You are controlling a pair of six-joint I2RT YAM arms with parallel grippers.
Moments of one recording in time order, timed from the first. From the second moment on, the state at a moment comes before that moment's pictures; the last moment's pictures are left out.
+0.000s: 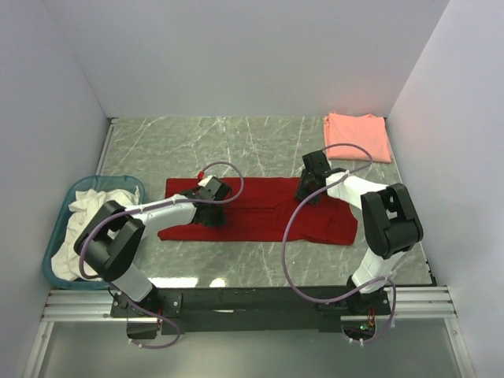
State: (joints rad) left arm -0.67 1.59 0.87 -0.38 -0.21 -0.81; right arm 0.32 1.72 0.99 -0.34 0.04 0.65
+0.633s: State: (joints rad) left arm -0.94 1.35 0.61 -0.32 -0.11 -1.12; right arm 0.54 2.11 1.56 -0.56 0.08 0.56
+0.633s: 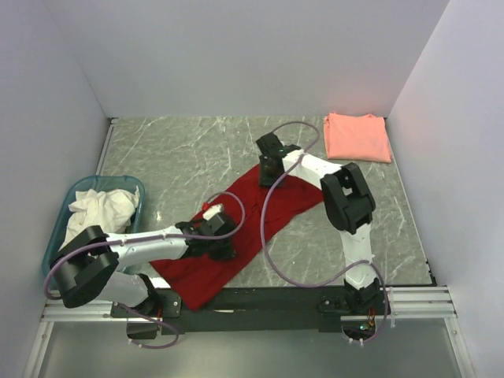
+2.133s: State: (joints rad) left arm -1.06 1.42 0.69 -0.39 -0.10 -1.00; right arm 0.47 2.15 1.64 -0.63 0.05 0.51
